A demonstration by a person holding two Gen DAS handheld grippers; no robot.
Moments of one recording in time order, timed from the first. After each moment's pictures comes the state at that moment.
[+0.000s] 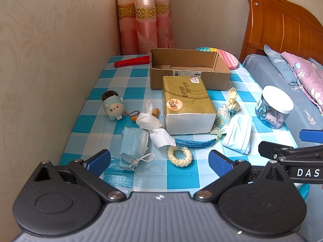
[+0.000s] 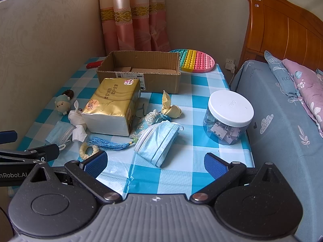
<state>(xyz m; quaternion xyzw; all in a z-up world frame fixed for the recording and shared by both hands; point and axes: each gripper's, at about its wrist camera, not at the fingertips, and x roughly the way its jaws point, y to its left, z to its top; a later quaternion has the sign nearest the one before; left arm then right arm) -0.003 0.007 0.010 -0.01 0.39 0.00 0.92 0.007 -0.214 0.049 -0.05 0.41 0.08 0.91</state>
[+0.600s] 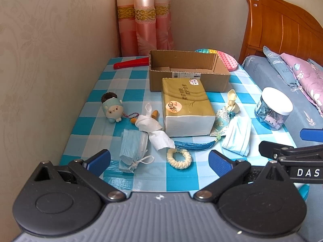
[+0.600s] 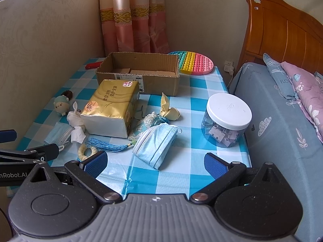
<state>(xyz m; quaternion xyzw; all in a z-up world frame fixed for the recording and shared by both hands) -0.001 0.005 0.013 -0.01 0.39 0.00 0.92 0.006 -0.213 0.054 -0.06 0.40 0.08 0.91</state>
